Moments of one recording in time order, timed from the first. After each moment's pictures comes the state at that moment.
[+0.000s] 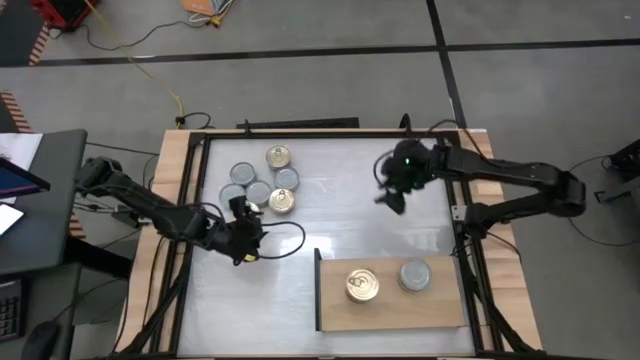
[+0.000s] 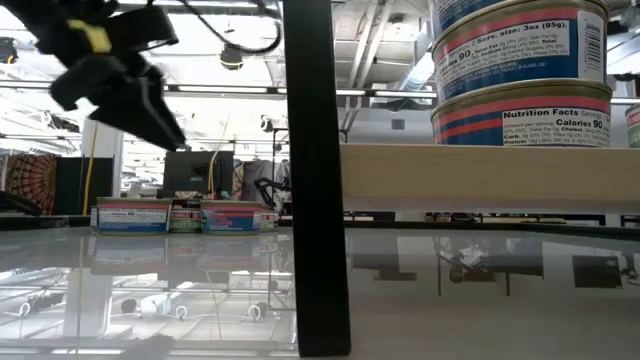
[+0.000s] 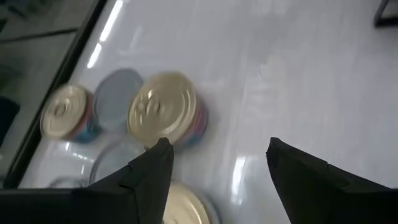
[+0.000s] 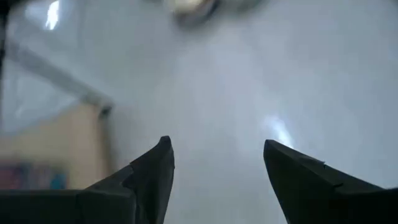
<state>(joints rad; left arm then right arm) -0.43 1.15 0.68 -0.52 -0.73 -0.34 -0.37 1.15 0.90 -0.59 -0.24 0.11</state>
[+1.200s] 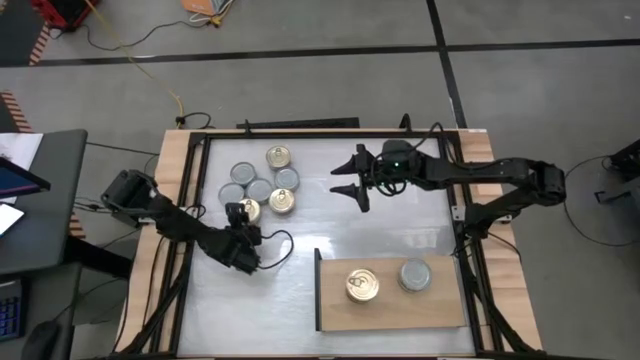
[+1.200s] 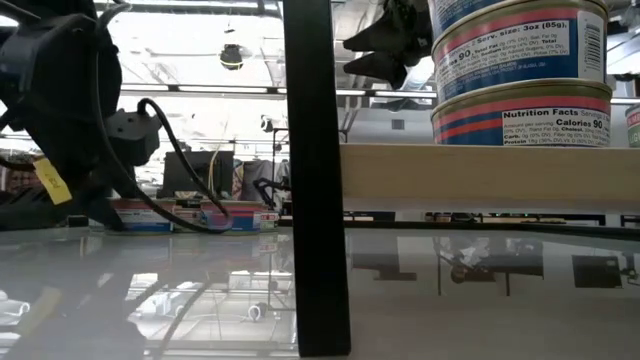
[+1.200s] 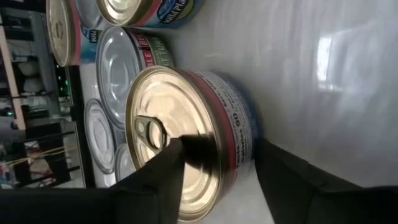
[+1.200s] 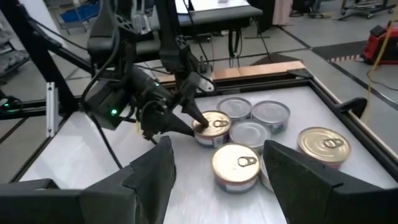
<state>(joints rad) -0.44 1.59 0.67 -0.81 -0.73 -0.46 -0.23 1.35 0.90 0.21 -0.23 0.04</state>
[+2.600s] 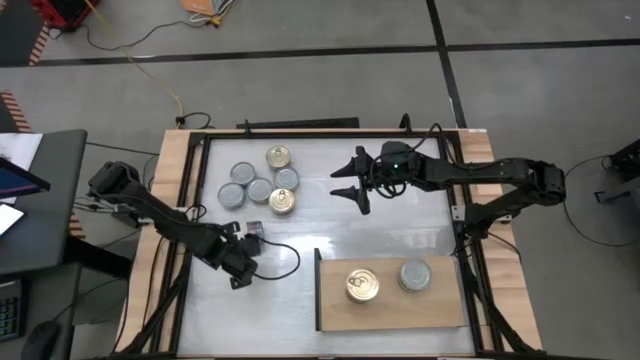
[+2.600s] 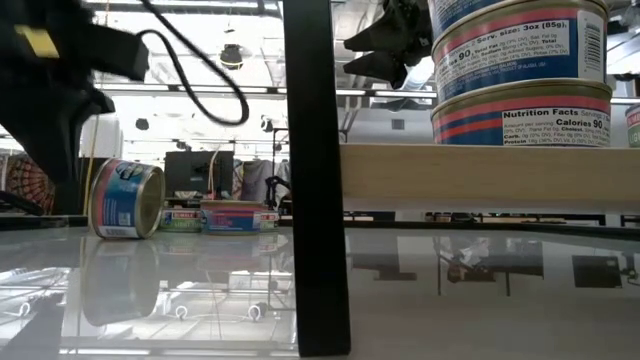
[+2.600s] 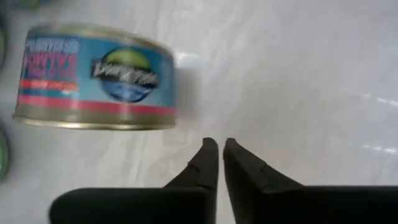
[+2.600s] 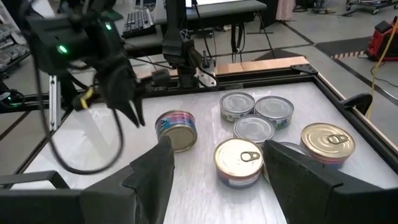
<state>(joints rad) -0.53 1.37 0.88 -0.86 -0.26 -0.78 -0.22 1.35 0.90 0.19 -0.23 0.03</state>
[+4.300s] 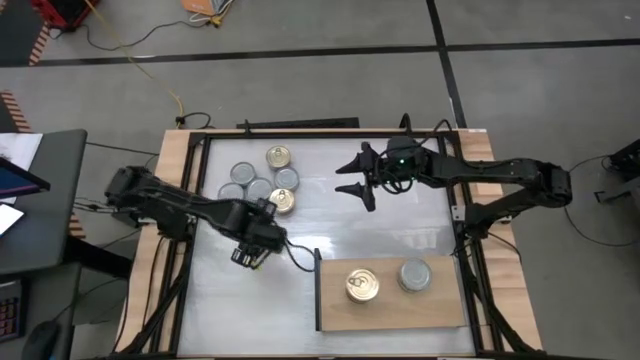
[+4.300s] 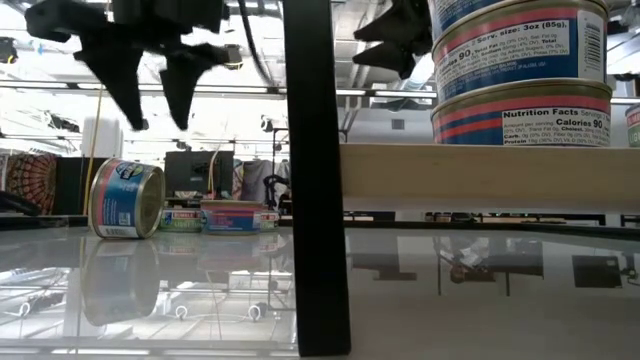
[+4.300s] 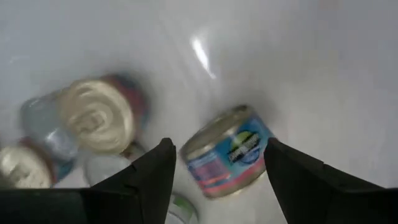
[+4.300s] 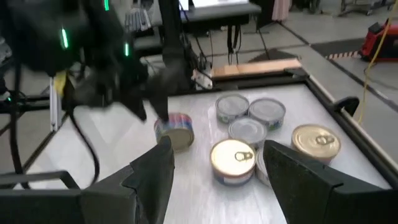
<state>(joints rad) -0.28 1.57 1.29 -1.20 -0.25 0.21 -0.23 1.28 0.93 0.08 -0.23 0.02</state>
